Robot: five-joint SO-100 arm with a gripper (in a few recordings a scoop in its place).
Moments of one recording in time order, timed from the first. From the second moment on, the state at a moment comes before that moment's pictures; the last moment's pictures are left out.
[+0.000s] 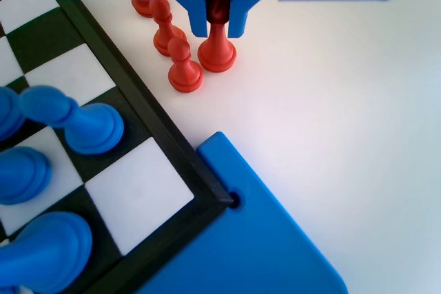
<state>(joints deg) 44.7 74.9 125.3 27.4 -96.2</state>
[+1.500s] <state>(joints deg) 33.9 92.3 112.0 59.7 -86.6</state>
